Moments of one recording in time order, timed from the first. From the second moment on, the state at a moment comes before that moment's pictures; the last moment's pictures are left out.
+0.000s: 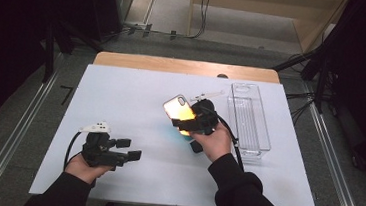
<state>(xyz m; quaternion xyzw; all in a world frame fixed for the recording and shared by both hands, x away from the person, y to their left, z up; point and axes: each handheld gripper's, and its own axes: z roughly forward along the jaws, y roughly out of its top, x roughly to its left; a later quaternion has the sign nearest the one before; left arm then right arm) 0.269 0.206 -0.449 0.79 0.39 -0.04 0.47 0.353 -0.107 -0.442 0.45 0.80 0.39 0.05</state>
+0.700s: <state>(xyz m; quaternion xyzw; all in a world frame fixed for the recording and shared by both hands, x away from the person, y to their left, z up) 0.291 0.177 -0.424 0.79 0.39 -0.03 0.48 0.313 -0.125 -0.454 0.45 0.79 0.41 0.02</state>
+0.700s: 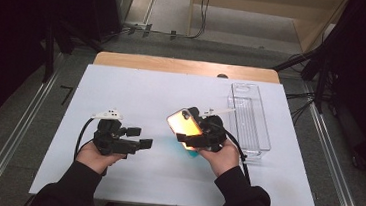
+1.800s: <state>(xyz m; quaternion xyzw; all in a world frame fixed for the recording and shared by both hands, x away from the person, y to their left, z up) 0.319 0.151 -0.406 0.77 0.43 -0.03 0.47 0.291 -0.109 -0.468 0.52 0.69 0.51 -0.06</state>
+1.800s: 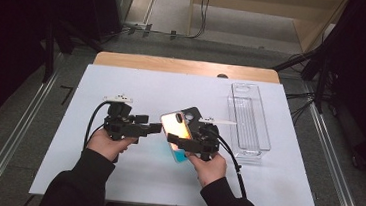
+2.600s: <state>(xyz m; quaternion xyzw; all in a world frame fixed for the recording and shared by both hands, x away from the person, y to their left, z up) 0.340 0.129 -0.419 0.75 0.49 -0.08 0.44 0.288 -0.102 -0.474 0.52 0.66 0.53 -0.08</state>
